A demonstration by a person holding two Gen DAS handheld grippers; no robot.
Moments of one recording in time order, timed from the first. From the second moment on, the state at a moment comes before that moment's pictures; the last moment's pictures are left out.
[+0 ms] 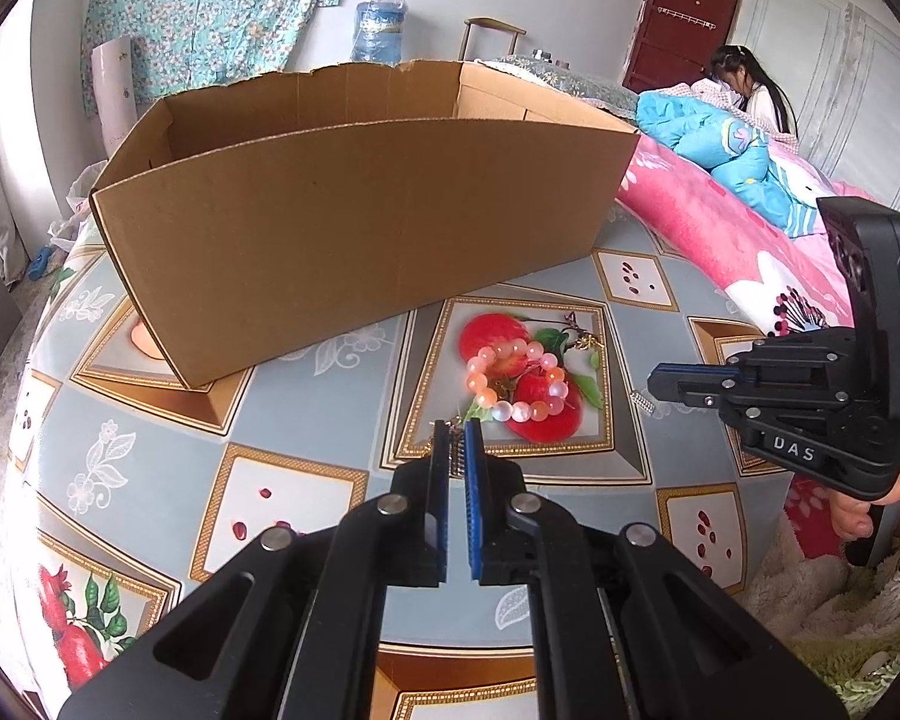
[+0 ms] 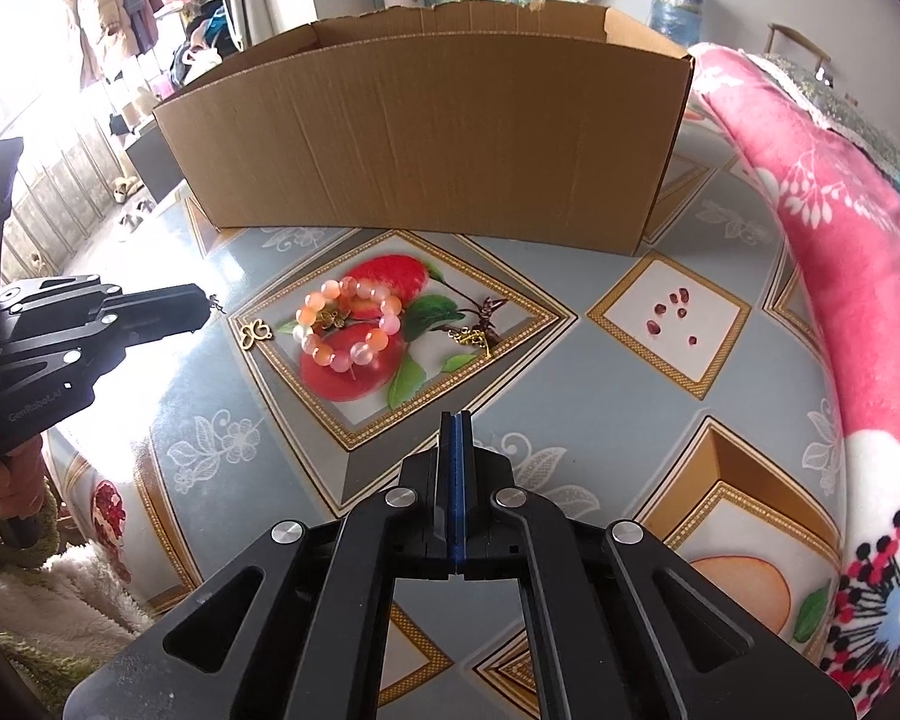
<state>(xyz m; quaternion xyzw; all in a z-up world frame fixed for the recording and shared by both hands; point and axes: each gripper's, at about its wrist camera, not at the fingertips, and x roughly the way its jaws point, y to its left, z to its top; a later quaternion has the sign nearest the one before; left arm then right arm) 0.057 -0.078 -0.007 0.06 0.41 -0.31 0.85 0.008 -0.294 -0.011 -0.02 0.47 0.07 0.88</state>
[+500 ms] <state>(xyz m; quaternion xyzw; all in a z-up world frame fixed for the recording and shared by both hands) 0.058 -0.079 -0.012 0.06 0.42 -0.31 0.85 0.004 -0.291 -0.021 0.00 0.51 0.08 0.86</state>
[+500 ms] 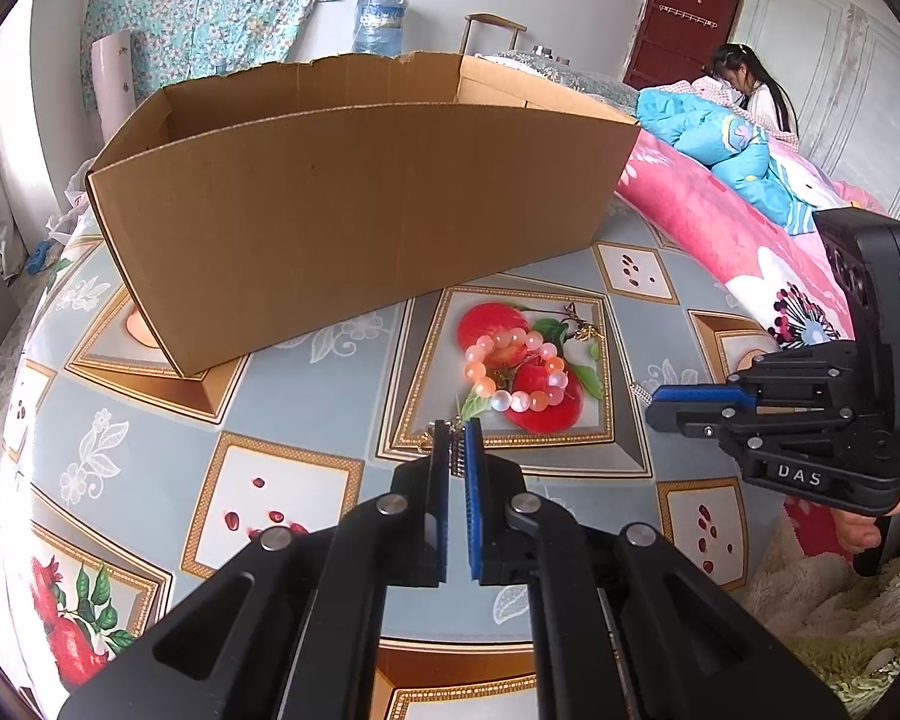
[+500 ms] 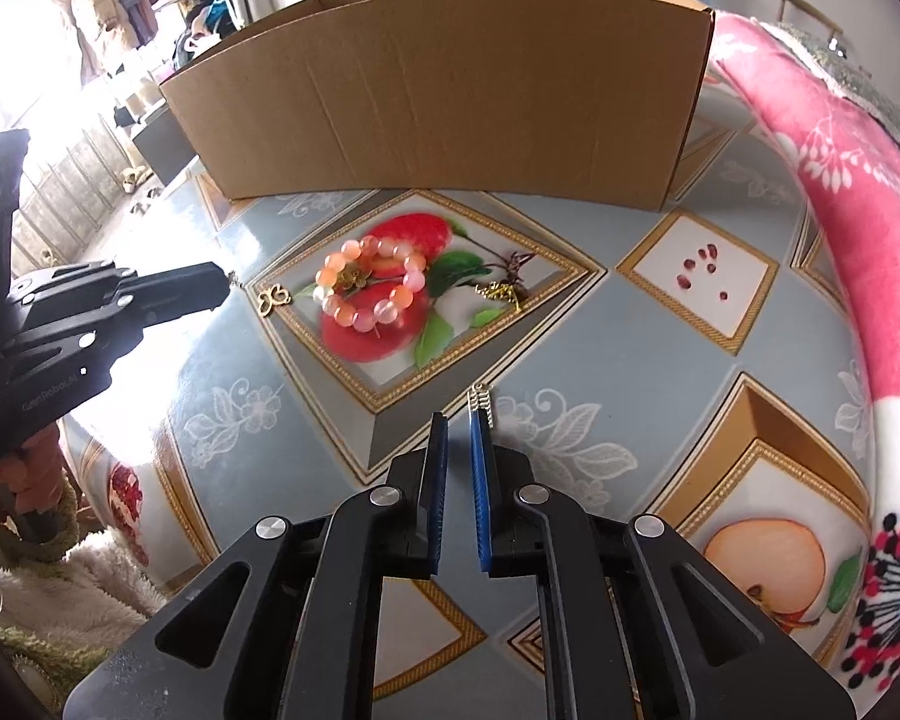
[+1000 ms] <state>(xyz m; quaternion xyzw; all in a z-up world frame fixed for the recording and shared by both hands) 0.060 -0.078 -0.027 0.03 0.44 -0.31 0.84 0.030 -0.297 -0.019 0.04 0.50 0.06 0.87</state>
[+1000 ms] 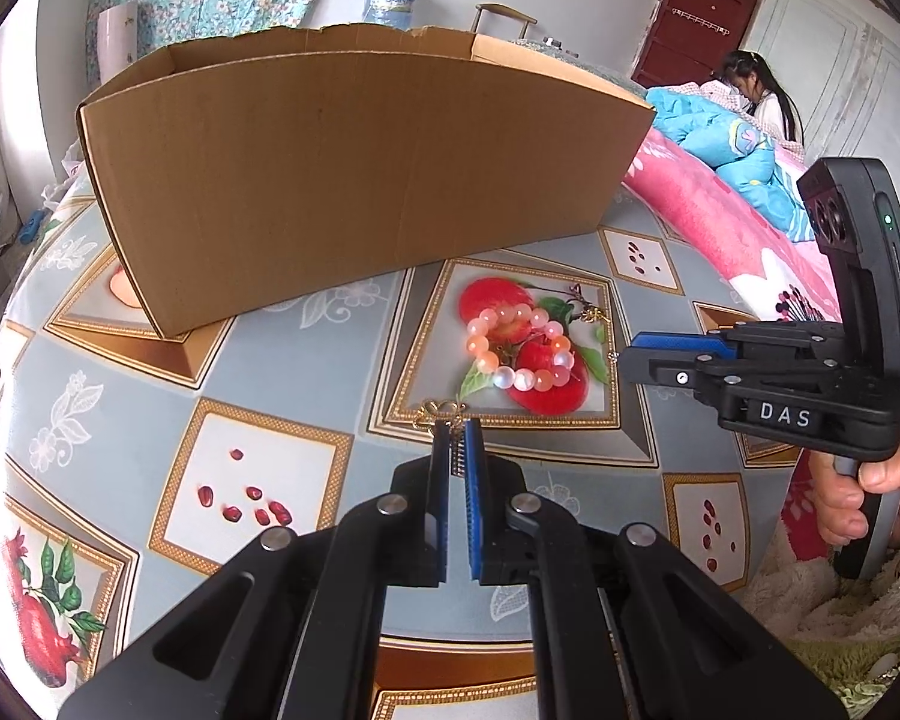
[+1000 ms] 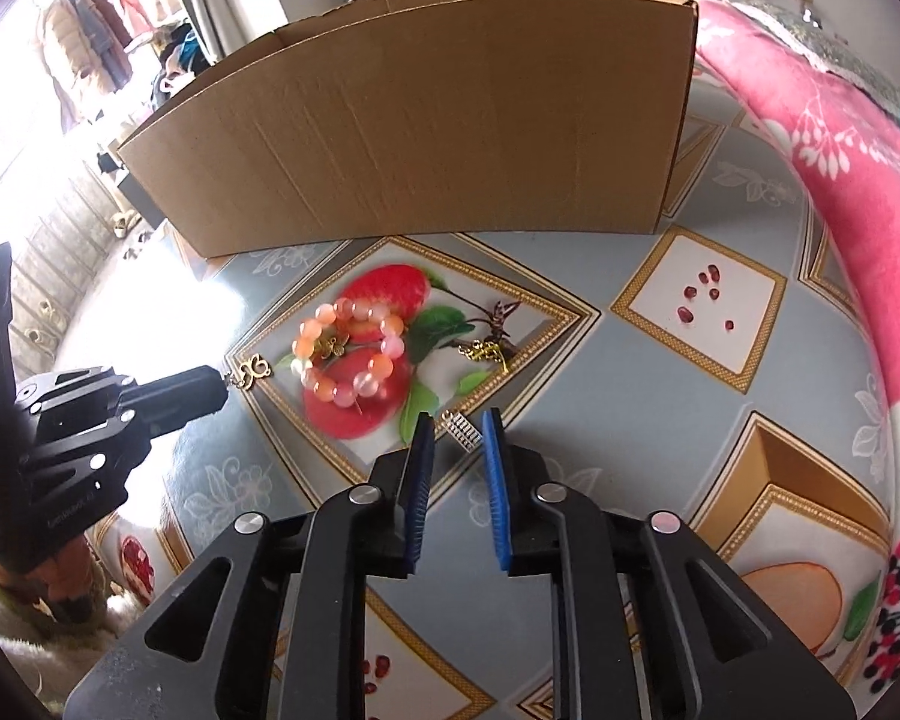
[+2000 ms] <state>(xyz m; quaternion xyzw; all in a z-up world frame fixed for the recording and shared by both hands) 0.053 -0.065 -0.013 0.02 0.41 -0.30 0.86 0.028 -0.295 -0.003 0.05 0.45 0.03 0.89</state>
